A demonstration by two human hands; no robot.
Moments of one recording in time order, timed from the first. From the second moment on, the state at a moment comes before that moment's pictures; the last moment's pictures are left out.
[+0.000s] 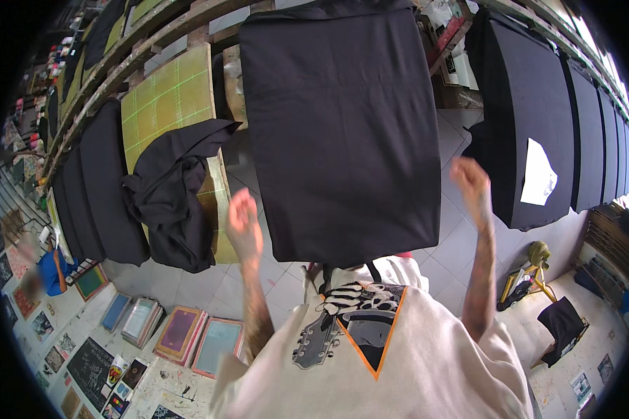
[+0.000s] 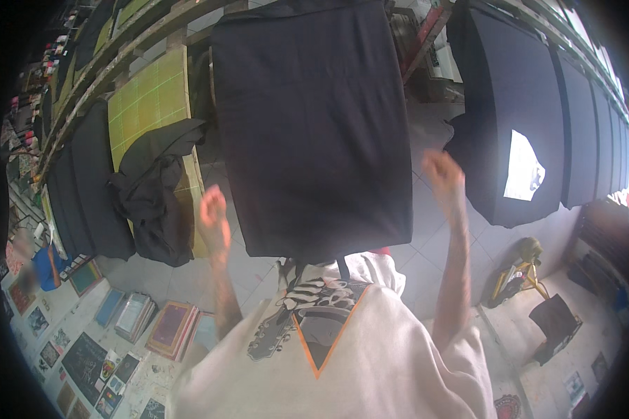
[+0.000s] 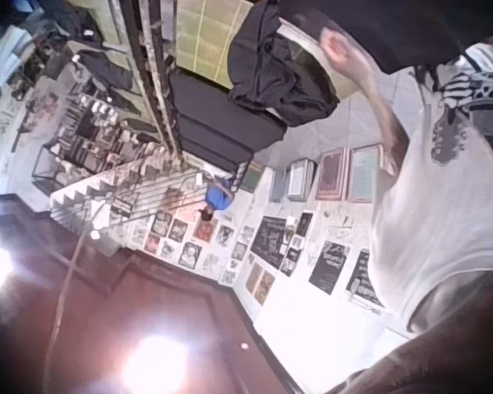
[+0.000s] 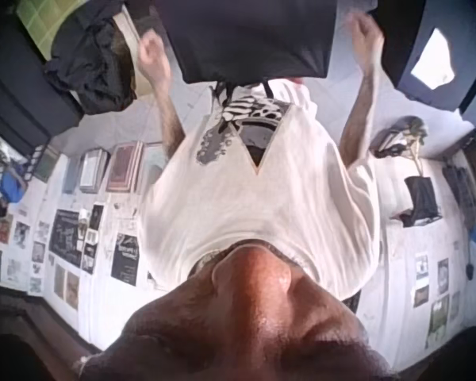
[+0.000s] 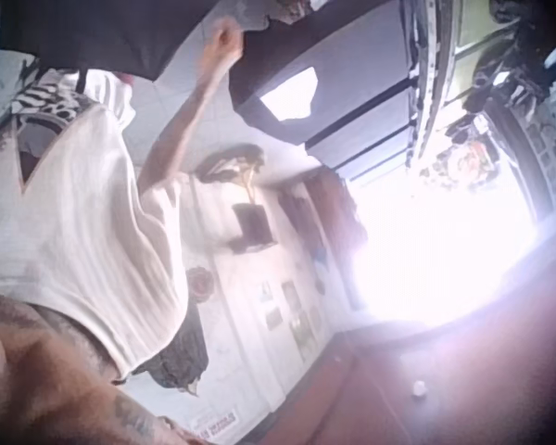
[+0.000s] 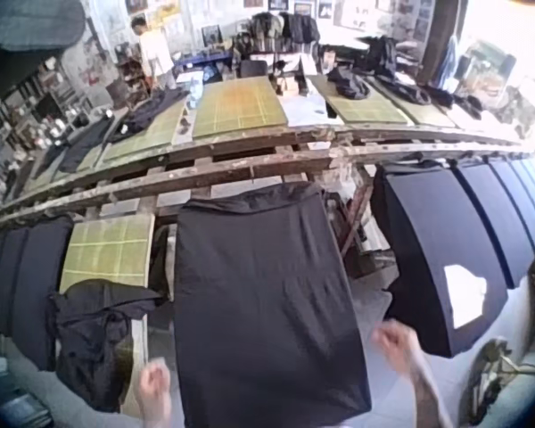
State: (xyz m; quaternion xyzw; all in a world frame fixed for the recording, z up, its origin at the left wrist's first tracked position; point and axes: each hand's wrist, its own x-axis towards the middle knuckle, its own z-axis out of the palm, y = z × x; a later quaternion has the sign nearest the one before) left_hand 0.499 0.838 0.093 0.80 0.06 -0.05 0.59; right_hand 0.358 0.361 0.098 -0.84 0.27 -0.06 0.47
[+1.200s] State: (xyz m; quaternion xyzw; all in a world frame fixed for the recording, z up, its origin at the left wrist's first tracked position) left_hand 0.368 0.894 0.041 0.75 0.30 -0.22 0.55; right_hand 0.243 0.417 0.014 -0.50 0.54 -0.12 0.66
